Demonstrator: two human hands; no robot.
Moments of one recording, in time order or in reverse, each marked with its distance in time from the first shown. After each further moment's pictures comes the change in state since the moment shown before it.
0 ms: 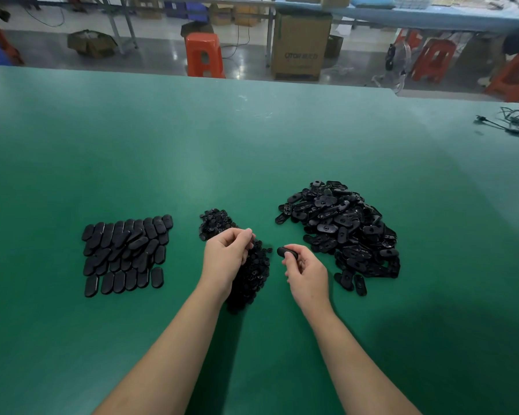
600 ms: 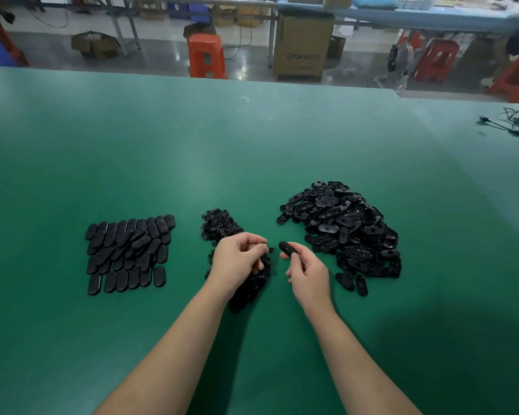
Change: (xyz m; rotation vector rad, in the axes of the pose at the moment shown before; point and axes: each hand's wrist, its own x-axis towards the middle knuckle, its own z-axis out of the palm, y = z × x) left_hand 0.000 -0.007 0.006 0.230 -0.131 0.013; right_hand 0.001 0.005 -0.001 0.003 -0.017 0.006
